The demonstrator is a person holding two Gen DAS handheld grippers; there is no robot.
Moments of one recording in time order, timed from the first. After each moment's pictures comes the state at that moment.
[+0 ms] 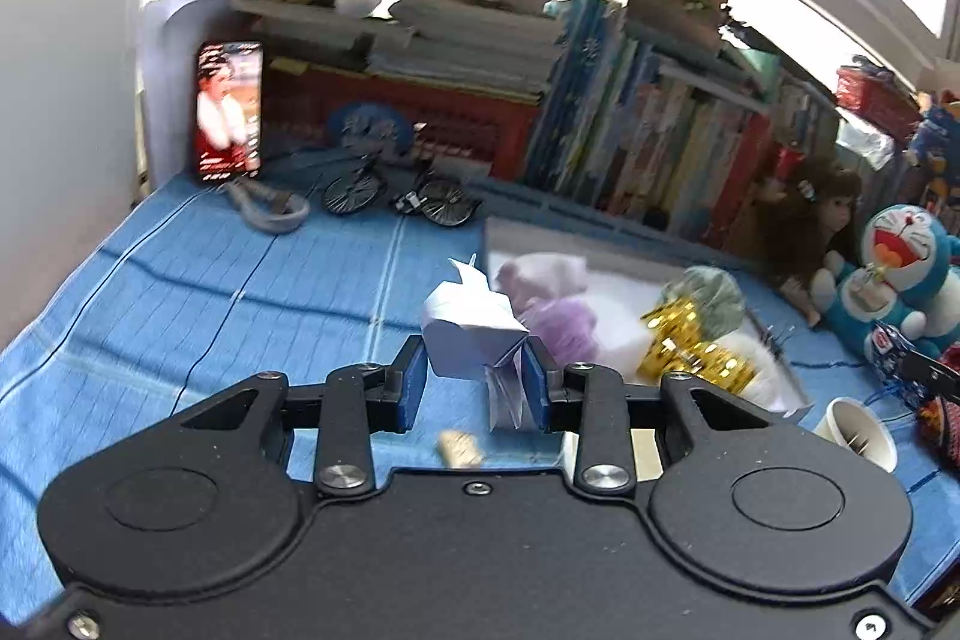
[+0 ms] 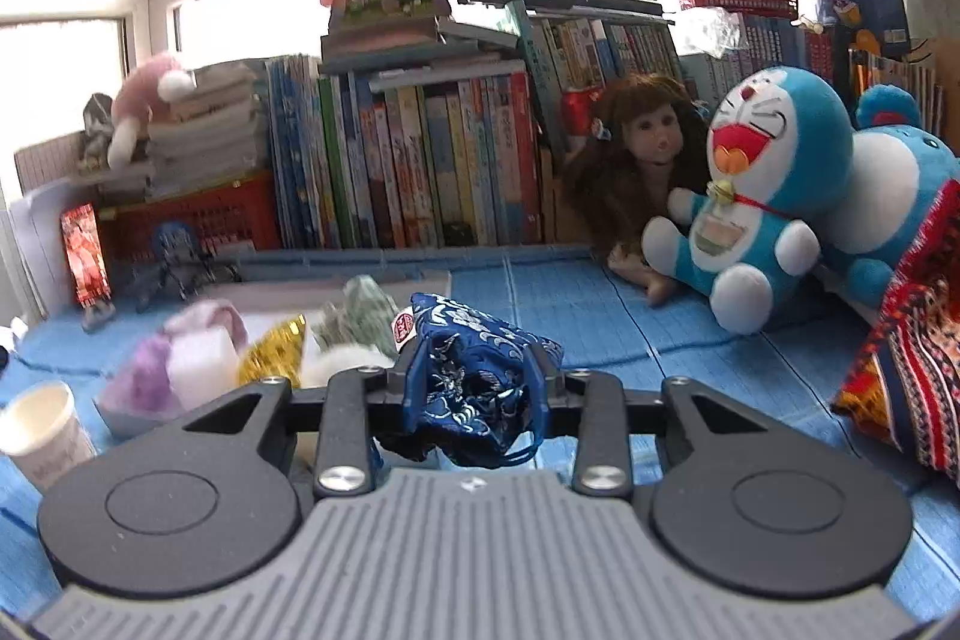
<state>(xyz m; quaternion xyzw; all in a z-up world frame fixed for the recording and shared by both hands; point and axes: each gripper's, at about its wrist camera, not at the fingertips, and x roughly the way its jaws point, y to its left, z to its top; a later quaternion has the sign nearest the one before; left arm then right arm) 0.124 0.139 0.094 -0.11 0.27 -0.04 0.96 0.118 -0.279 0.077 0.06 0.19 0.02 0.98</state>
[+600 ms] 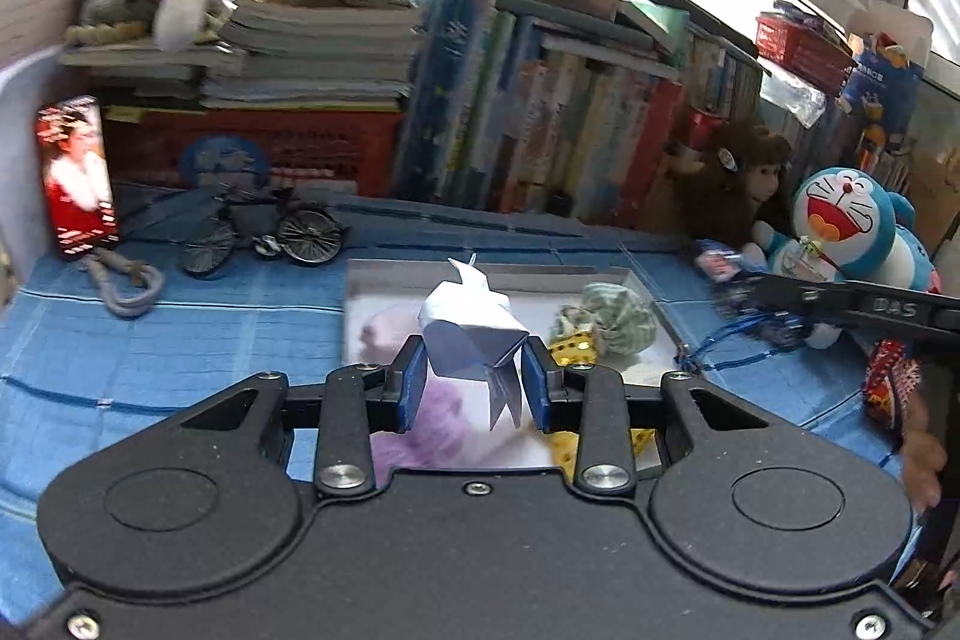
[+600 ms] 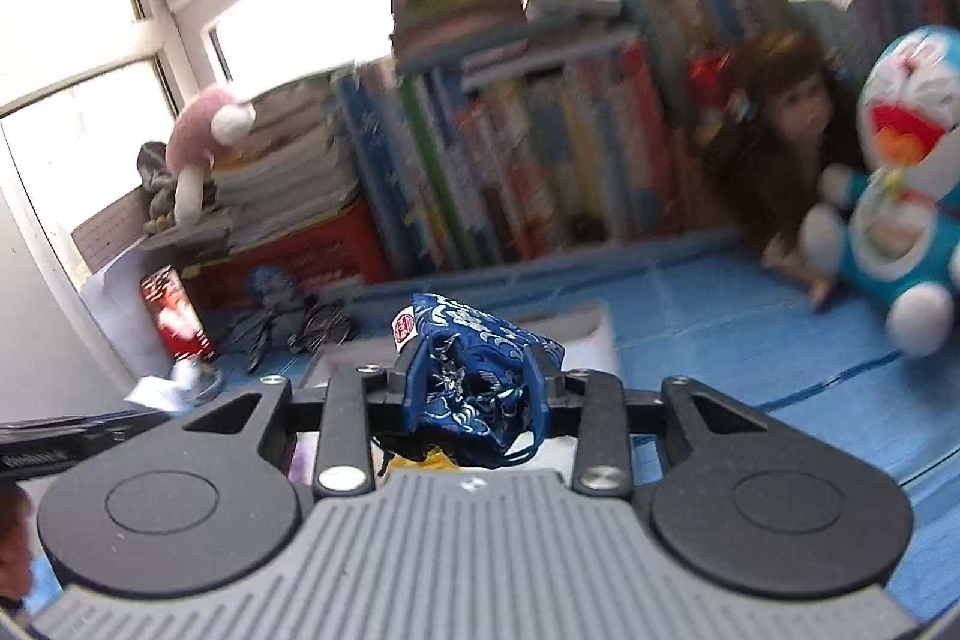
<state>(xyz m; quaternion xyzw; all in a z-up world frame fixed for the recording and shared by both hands) 0.210 0.069 0.143 -0.07 0.31 -0.14 0.94 0.219 -0.230 0.119 0.16 0.28 0.11 0.94</state>
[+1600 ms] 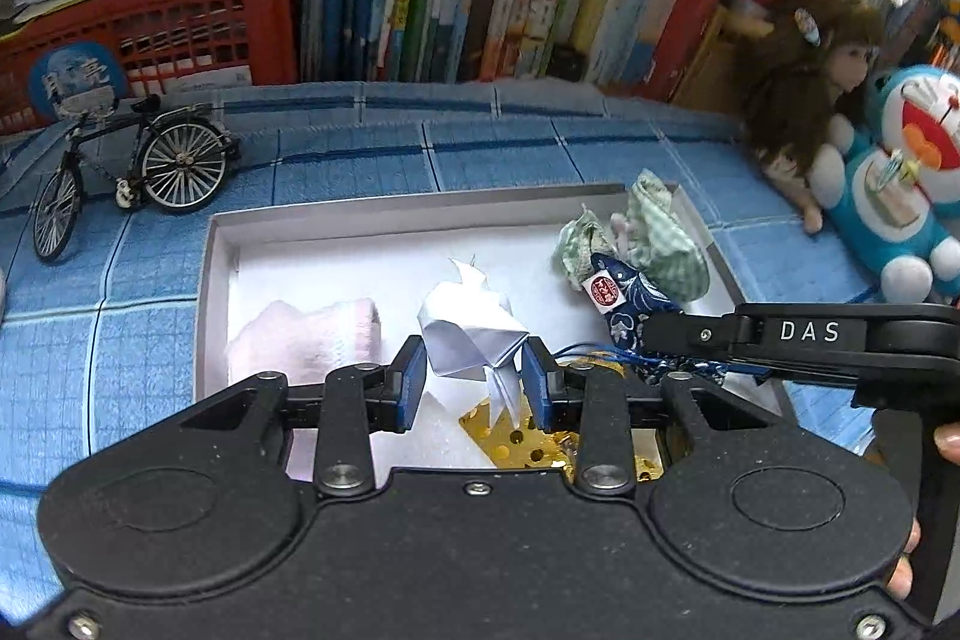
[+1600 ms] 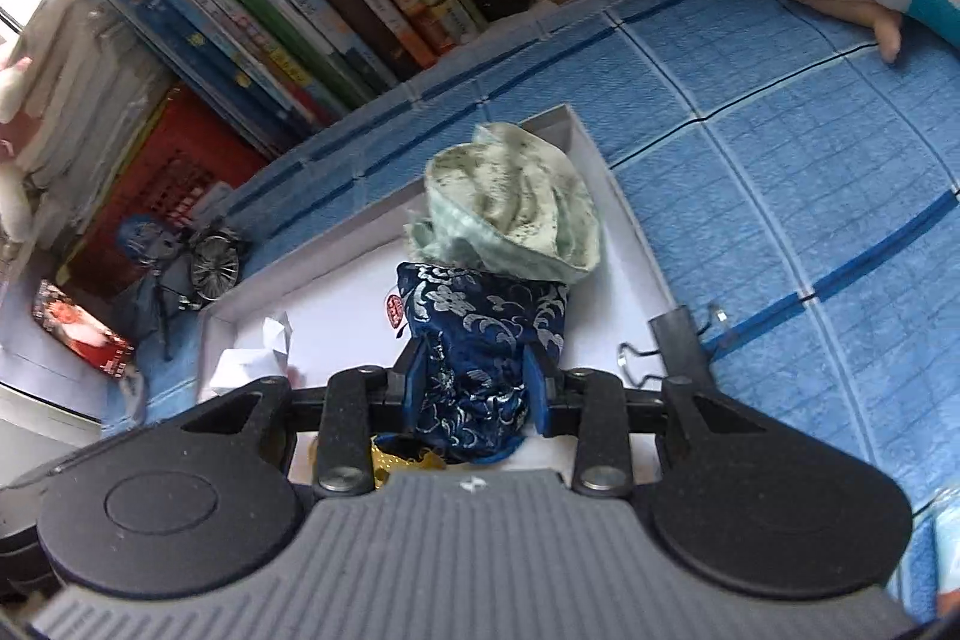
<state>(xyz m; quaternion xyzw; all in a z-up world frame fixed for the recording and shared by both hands) 0.377 -0.018 0.070 -0.01 0.47 -0.14 0.87 0.342 -0.229 0.019 0.27 0.48 0.04 0.83</state>
